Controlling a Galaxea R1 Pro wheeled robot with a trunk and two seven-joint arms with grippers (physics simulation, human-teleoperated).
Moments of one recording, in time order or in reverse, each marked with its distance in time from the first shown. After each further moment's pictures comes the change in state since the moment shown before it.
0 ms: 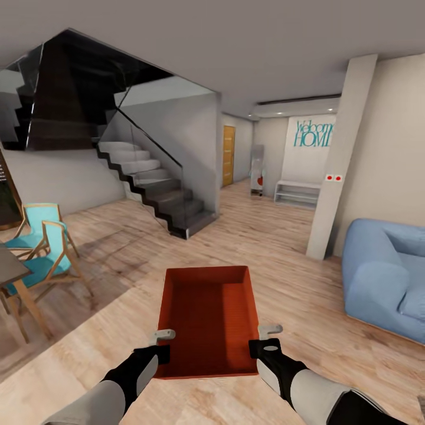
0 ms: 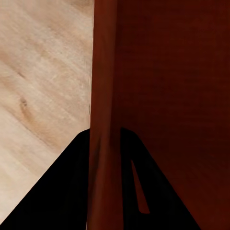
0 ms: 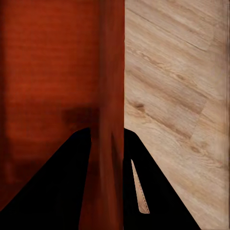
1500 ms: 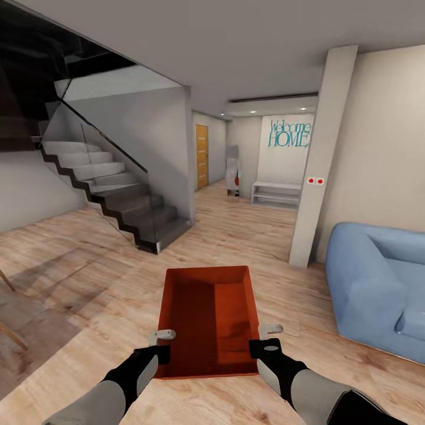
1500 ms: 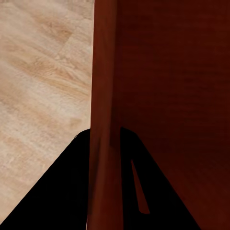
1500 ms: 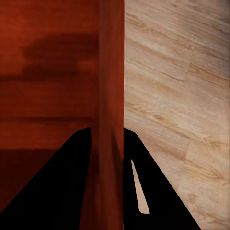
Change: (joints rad) left arm 0.000 -0.001 0.000 0.001 0.001 0.000 0.000; right arm 0.000 -0.003 0.007 -0.002 -0.006 0.002 0.002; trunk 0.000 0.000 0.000
